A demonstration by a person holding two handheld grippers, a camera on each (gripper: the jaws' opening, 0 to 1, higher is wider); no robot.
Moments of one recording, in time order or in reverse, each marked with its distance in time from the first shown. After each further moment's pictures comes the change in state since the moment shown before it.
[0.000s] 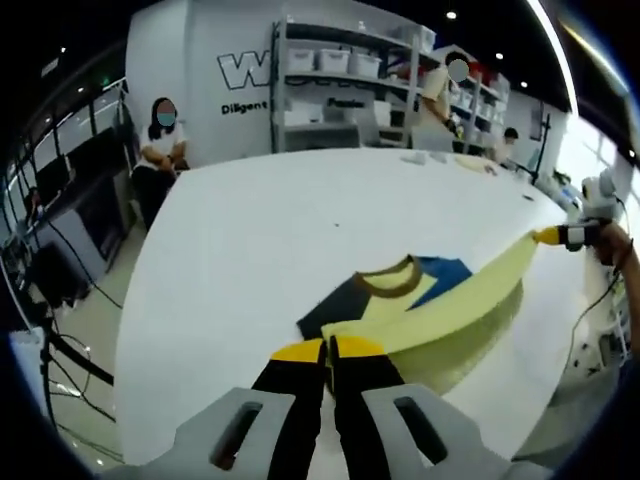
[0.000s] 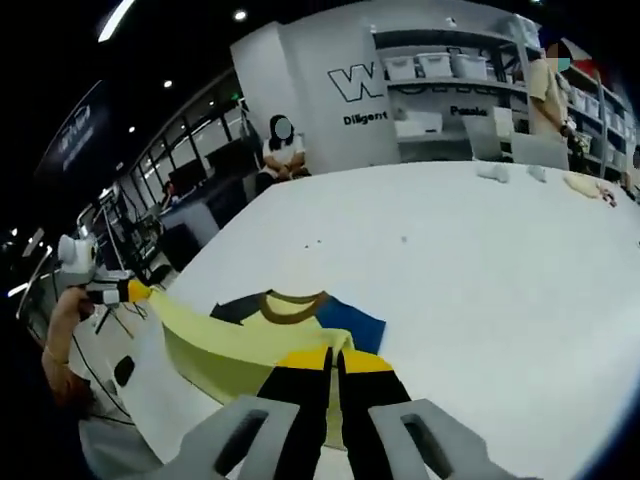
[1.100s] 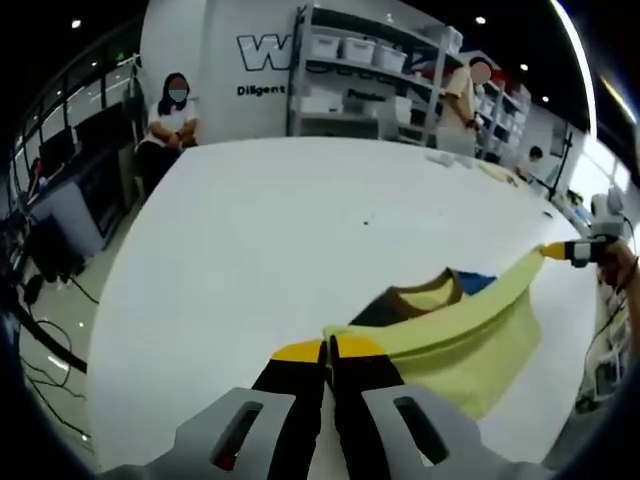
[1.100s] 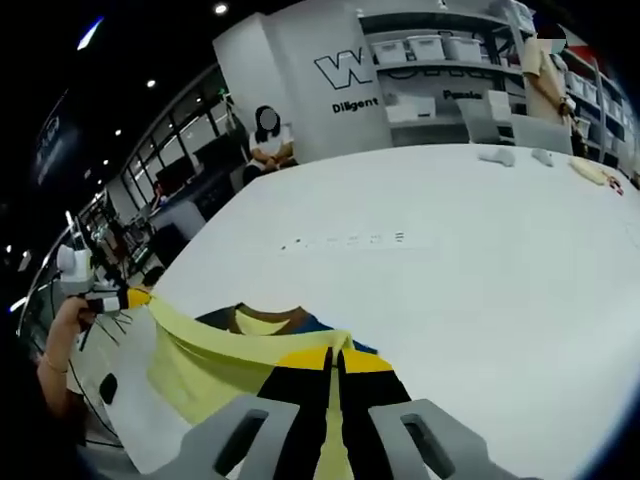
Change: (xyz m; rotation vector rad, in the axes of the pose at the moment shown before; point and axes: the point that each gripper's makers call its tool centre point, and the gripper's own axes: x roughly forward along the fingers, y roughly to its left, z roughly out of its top) left arm 0.092 0.033 0.000 -0.113 0.041 0.027; right arm 0.087 -0.030 0.005 0.027 0.067 -0.032
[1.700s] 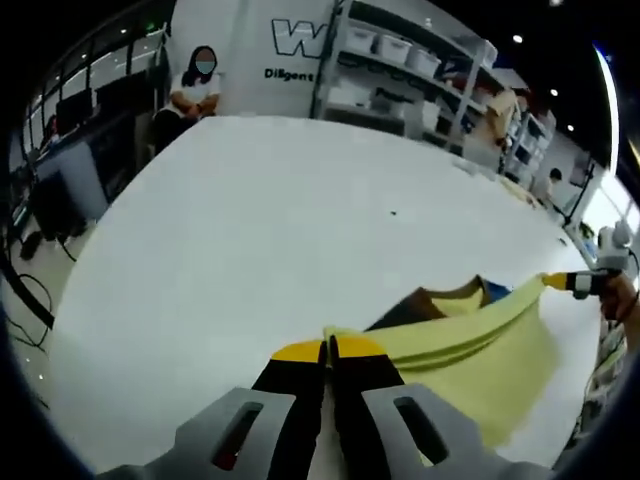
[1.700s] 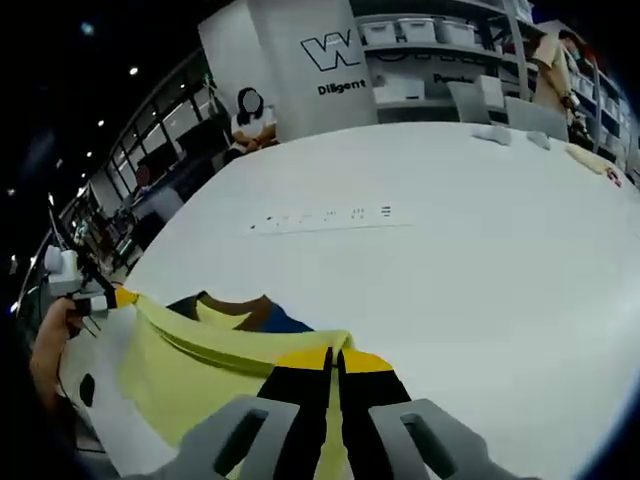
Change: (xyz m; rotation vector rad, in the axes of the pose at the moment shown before) left arm 0.050 0.011 -0.027 -0.126 0.032 0.027; right arm 0.050 -0.024 -0.019 0.007 0.065 -0.065
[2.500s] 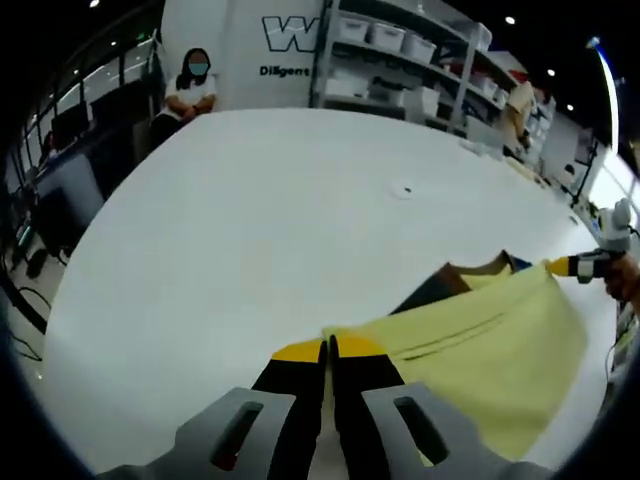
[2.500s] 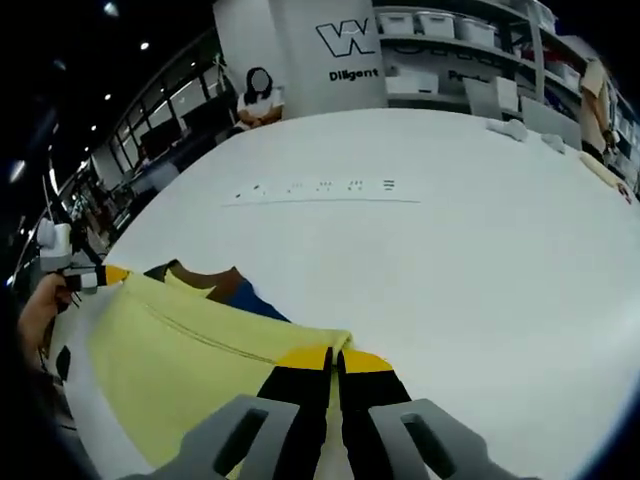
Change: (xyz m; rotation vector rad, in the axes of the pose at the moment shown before) left arm 0.024 0.007 -0.015 0.096 0.009 0.031; right arm 0.037 -0.017 -0.023 -0.087 0.044 -0.005
